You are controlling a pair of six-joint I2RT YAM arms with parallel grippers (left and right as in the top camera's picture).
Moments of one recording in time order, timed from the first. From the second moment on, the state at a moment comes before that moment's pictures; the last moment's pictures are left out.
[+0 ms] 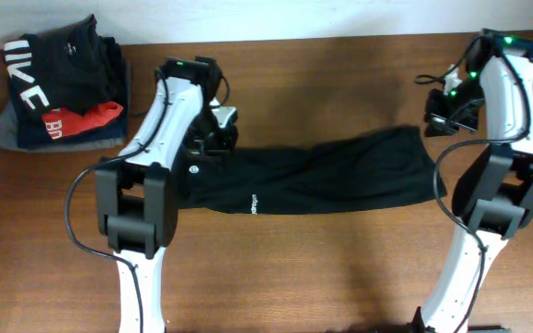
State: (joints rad) left arm -0.26 2.30 2.01 -1.45 0.26 -0.02; right arm -0.25 2.35 2.22 -1.52 -0.20 0.05
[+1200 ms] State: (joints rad) left arm -0.25 2.27 1.71 -1.24 0.29 -0.08; right arm 0.04 2.35 2.04 -1.33 -0.34 0.00
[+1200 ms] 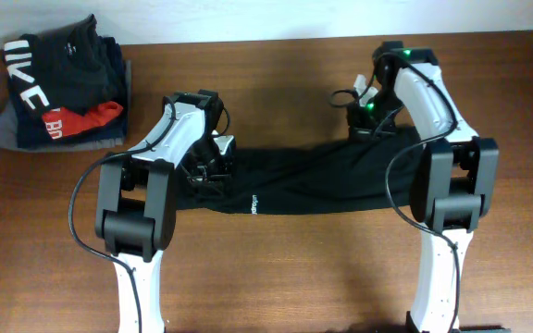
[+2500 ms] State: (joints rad) left arm -0.08 2.27 1.71 -1.25 0.30 -0.08; right arm -0.16 2.35 1.91 -1.39 -0.01 0.06
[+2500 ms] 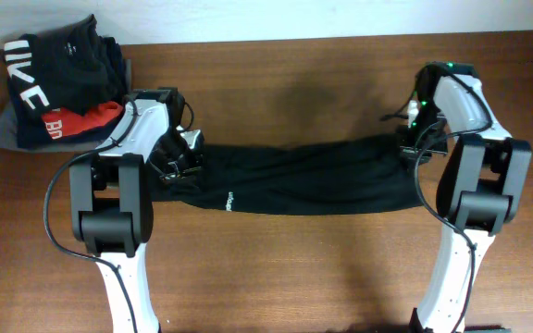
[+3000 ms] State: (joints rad) left arm -0.08 2.27 1.71 -1.25 0.30 -0.08; right arm -0.19 2.29 2.03 -1.48 -0.12 0.10
